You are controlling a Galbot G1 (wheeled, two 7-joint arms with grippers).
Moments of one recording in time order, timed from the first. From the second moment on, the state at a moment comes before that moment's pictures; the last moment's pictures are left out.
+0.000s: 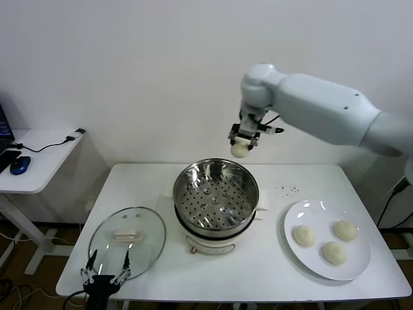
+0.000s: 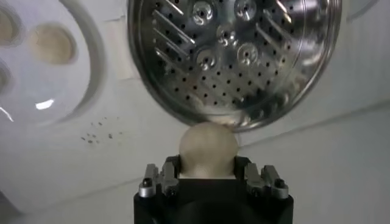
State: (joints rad) left arm 1.81 -1.54 -0.70 -2.01 0.07 -0.09 0.01; right arm 0.59 1.23 -1.17 1.17 -0.34 0.56 -1.20
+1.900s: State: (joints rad) left arm 1.81 -1.54 -0.70 -1.98 0.07 -0.09 0.00; right arm 0.69 0.99 -1.35 1.27 0.04 0.21 -1.07
